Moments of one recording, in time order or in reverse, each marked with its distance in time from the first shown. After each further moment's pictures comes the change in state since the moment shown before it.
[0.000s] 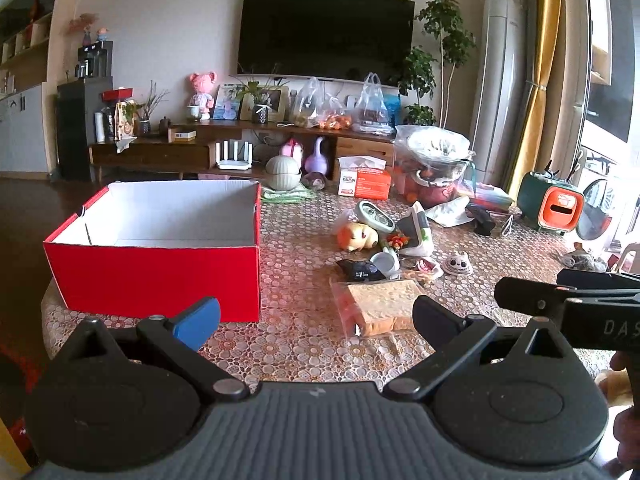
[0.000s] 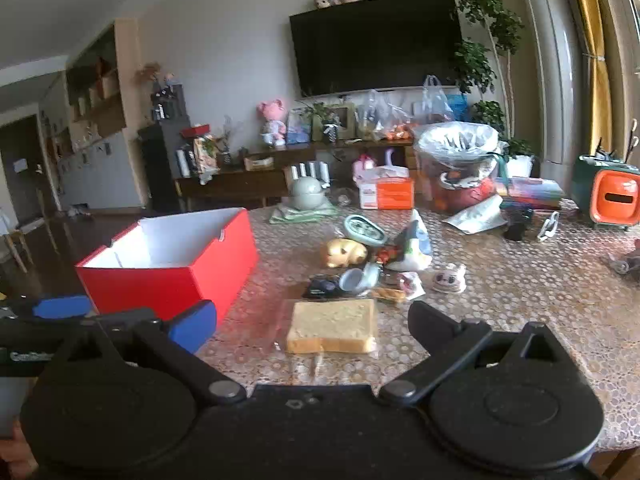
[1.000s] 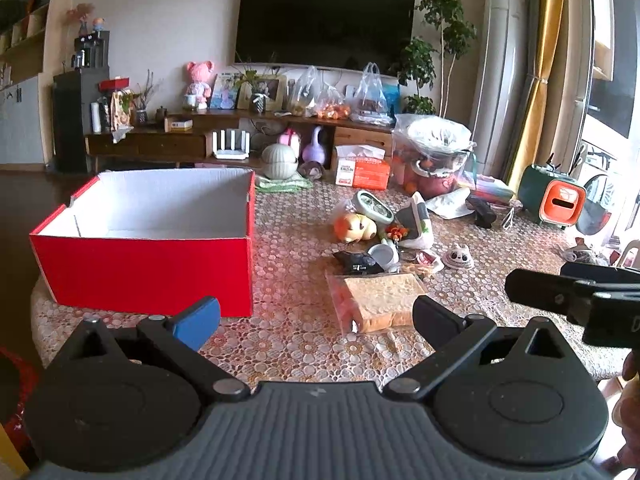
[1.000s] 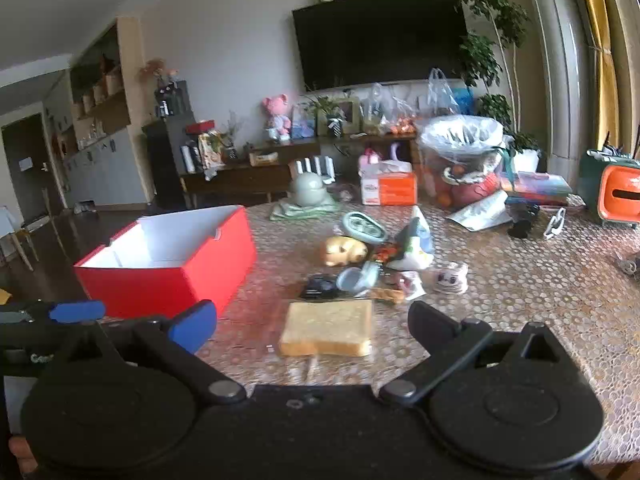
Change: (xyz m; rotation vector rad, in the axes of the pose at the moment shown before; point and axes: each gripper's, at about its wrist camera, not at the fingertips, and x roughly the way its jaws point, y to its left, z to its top) left arm 0.023 -0.003 0.002 -0.006 0.043 -0.010; right arm 0.021 -0.028 0.010 0.013 0.033 0.003
